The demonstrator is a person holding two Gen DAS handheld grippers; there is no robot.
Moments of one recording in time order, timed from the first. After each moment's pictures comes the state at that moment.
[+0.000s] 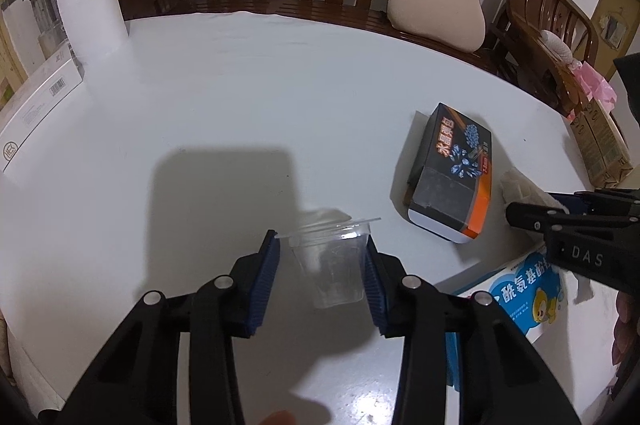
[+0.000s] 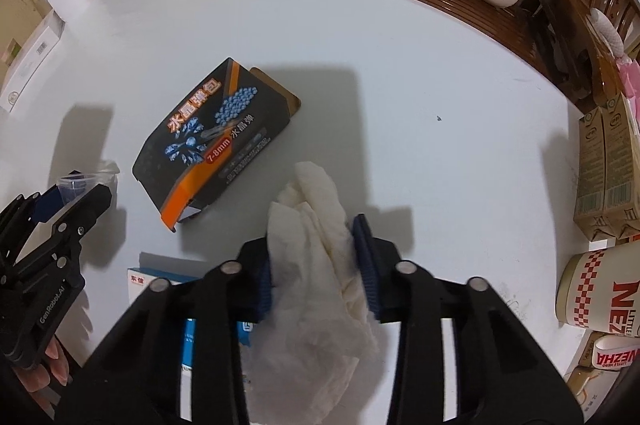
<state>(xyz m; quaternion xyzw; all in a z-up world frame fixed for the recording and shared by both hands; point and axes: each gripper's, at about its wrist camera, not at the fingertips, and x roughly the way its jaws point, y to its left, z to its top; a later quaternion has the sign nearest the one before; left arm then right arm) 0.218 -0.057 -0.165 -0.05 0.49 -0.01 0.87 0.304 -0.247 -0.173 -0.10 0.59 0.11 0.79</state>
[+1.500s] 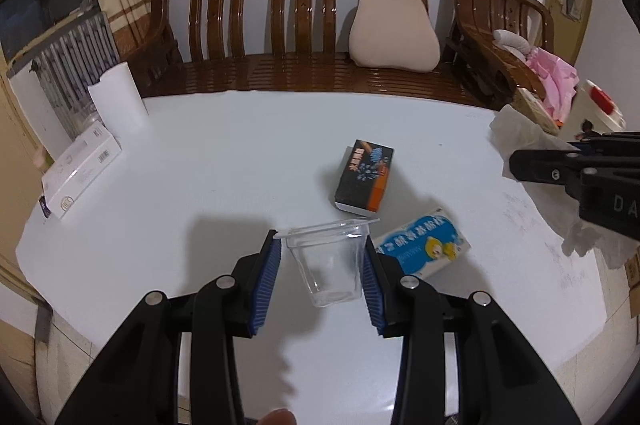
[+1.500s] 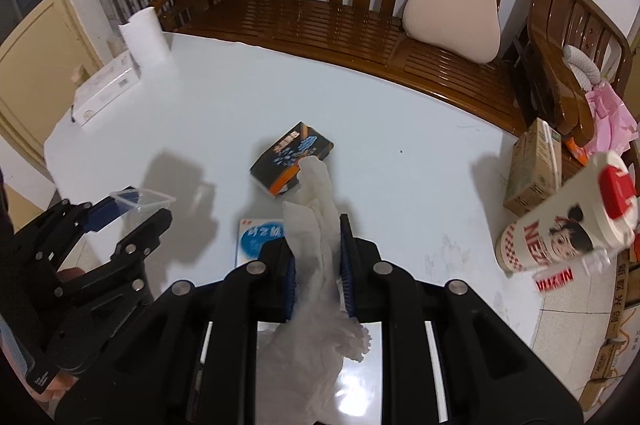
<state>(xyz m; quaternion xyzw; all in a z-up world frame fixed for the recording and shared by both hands) 0.125 -0.096 -0.058 0.02 0.42 -0.04 0.91 0.191 -0.261 -0.031 -0.08 0.49 0.15 0.85</state>
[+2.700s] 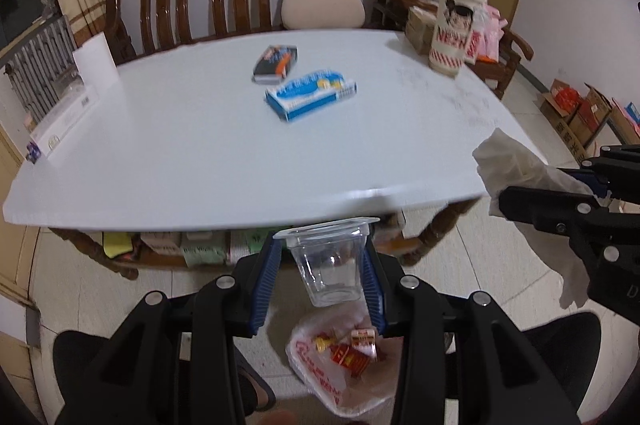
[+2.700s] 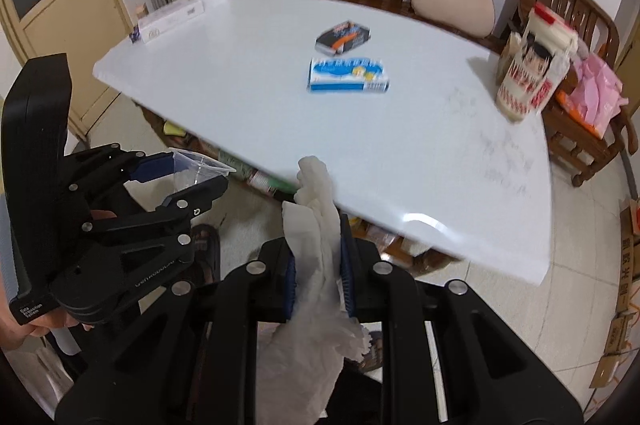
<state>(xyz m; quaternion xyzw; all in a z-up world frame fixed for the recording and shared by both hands) -0.077 -0.121 -0.103 0.05 0.44 -0.14 0.88 -0.055 -0.277 -0.076 -0.08 0.49 0.16 0.85</state>
